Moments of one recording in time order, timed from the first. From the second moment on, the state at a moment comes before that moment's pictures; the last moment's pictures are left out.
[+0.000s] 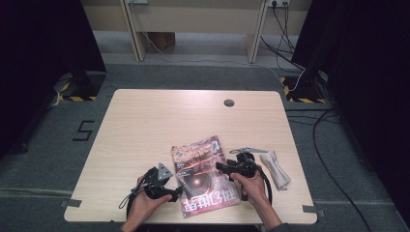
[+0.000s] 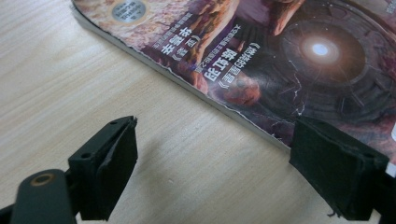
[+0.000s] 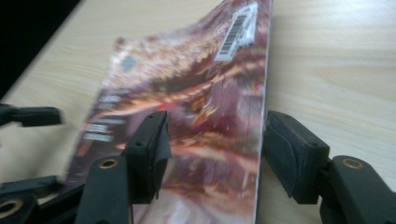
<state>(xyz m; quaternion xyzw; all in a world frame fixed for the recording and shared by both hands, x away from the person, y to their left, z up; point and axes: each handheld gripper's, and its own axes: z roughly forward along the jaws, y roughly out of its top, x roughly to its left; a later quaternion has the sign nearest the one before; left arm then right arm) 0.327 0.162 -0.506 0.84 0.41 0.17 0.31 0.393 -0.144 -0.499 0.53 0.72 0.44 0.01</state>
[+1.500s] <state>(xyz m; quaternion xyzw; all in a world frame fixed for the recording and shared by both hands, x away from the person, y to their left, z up) 0.383 0.171 -0.495 0.81 0.41 0.17 0.39 0.385 -0.131 -0.467 0.26 0.90 0.34 0.08</state>
